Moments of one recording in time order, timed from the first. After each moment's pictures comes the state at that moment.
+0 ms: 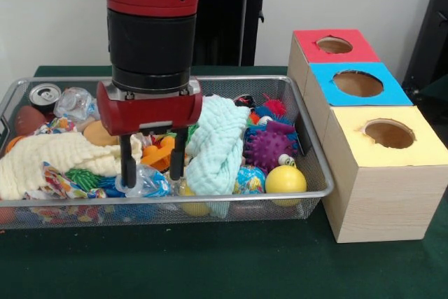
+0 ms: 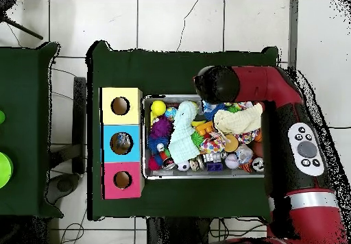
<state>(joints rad) -0.57 -0.53 0.48 1.22 -0.58 0.78 1.36</state>
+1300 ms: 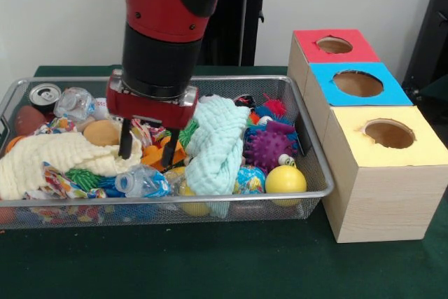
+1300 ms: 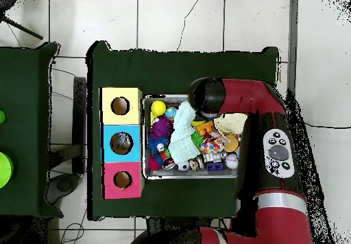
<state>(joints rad) -0.36 -0.47 0.08 1.20 -0.37 0.80 1.76</state>
